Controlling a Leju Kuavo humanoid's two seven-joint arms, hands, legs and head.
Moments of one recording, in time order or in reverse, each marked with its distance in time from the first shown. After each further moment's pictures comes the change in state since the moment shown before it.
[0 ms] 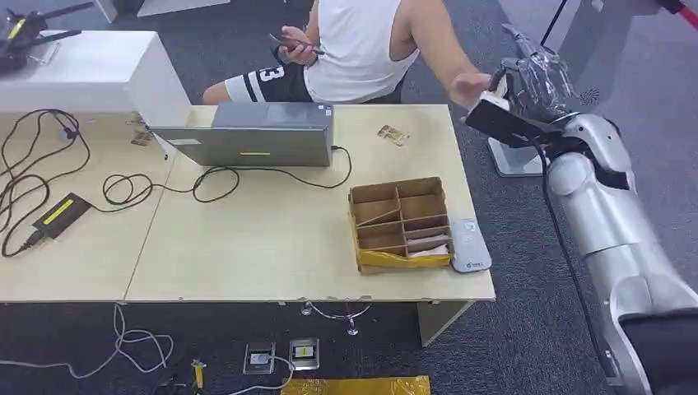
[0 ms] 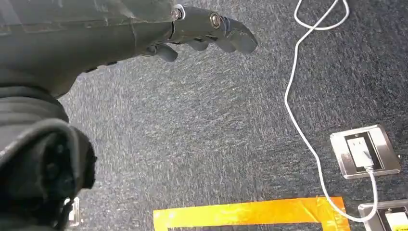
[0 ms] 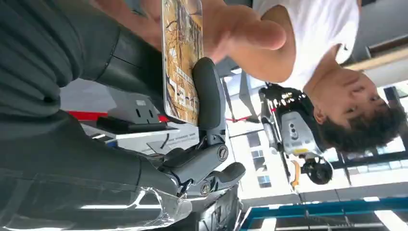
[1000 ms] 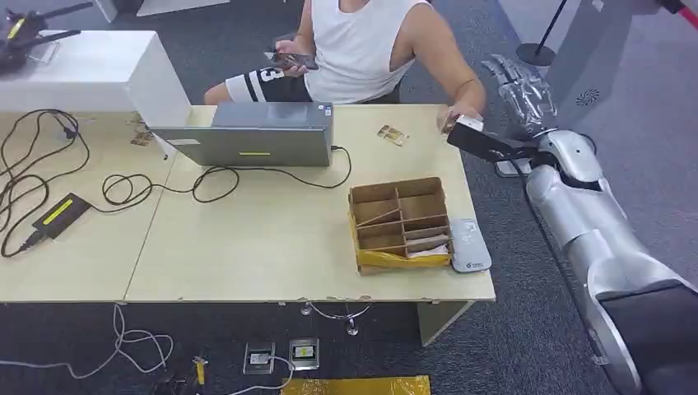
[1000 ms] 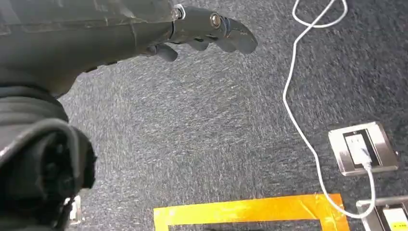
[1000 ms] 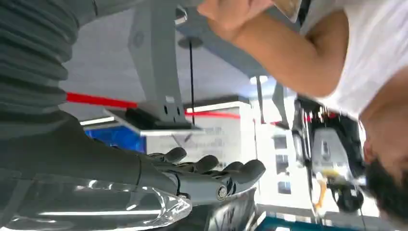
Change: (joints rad) left arm -0.007 0.000 -0.025 0.000 0.025 0.000 0.015; right arm -0.091 0.068 0.108 0.380 0.091 -0.266 -0.024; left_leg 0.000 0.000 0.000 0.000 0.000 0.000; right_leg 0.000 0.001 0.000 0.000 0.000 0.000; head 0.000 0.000
